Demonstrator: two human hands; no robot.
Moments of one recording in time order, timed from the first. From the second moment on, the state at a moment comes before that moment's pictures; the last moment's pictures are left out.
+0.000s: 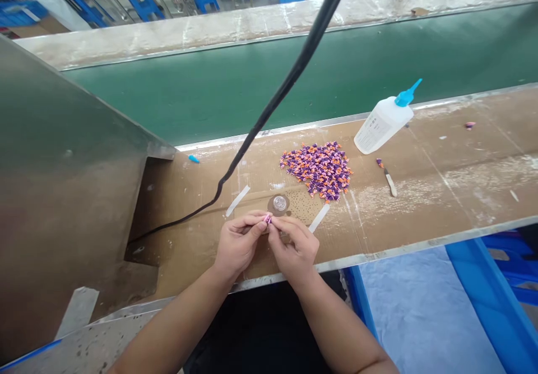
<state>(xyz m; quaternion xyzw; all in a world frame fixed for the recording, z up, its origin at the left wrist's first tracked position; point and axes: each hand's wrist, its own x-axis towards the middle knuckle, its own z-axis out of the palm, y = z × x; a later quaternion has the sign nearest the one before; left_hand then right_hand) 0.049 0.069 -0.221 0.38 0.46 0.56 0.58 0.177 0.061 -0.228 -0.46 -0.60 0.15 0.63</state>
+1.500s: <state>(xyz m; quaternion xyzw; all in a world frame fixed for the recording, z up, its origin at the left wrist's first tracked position) 0.049 0.064 -0.235 0.43 0.45 0.51 0.60 0.181 0.061 -0.230 -0.48 -0.60 0.13 0.63</state>
